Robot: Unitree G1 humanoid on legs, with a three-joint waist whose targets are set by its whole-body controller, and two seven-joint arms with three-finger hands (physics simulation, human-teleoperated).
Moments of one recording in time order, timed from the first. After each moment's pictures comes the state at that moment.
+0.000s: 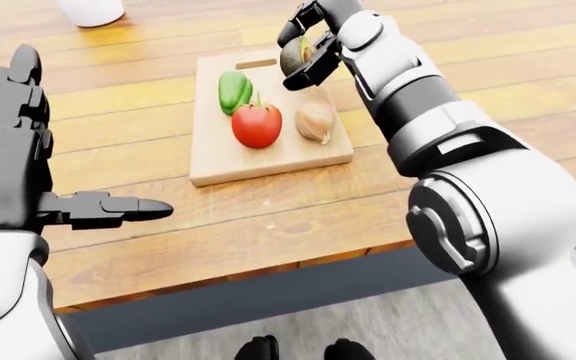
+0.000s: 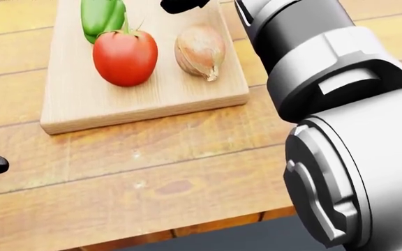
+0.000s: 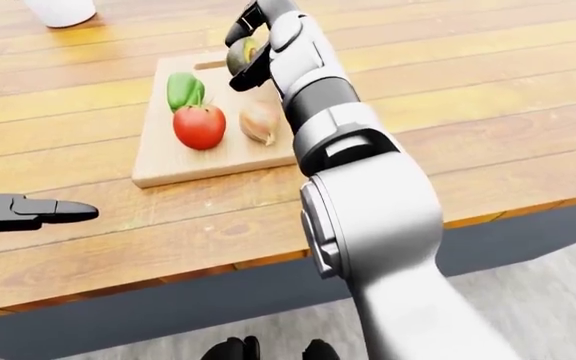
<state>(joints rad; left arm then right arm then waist) -0.41 0.39 0.31 -0.91 0.49 1.04 -0.45 -1.75 -0.10 -0.14 1.40 -0.57 0.29 0.09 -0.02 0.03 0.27</state>
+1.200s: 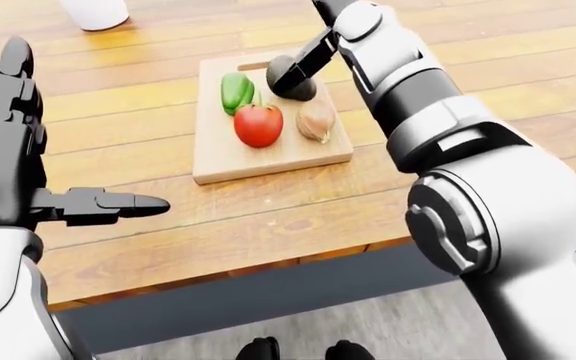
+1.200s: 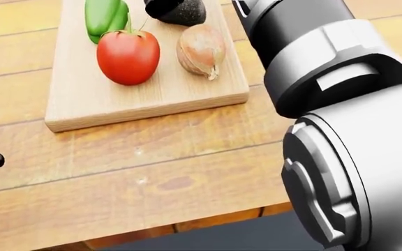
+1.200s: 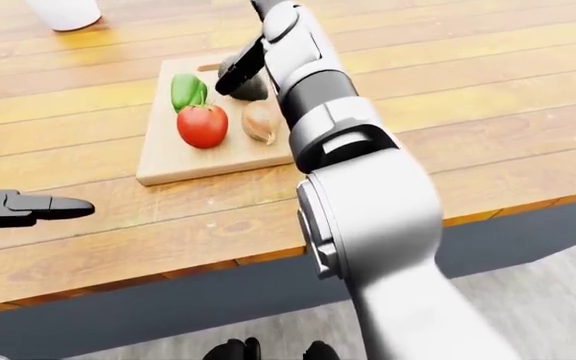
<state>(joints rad) -0.43 0.41 0.32 -0.91 0.49 1.06 -0.46 -1.78 -0.10 -0.14 1.39 -0.52 0.29 0.12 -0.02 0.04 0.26</state>
